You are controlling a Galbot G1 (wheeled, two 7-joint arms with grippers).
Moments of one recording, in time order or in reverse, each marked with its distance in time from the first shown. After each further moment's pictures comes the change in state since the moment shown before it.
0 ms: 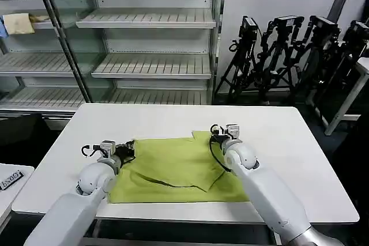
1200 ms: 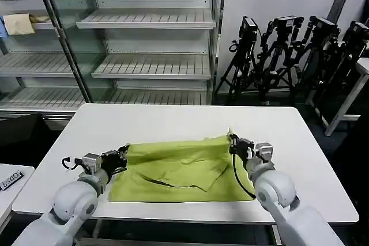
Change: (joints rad) left arm 0.274 0.122 -0.146 -0.336 0.036 -0.001 0.033; right arm -0.457 -0.197 0.250 0.559 -0.053 0.011 -0.047
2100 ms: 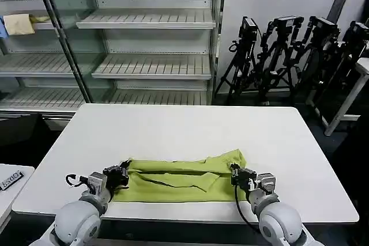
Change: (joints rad) left arm 0.134 -0.020 -0.006 -0.052 0.176 -0.001 0.033; right arm -0.186 0.028 0.041 0.064 -0.057 -0.043 -0.001
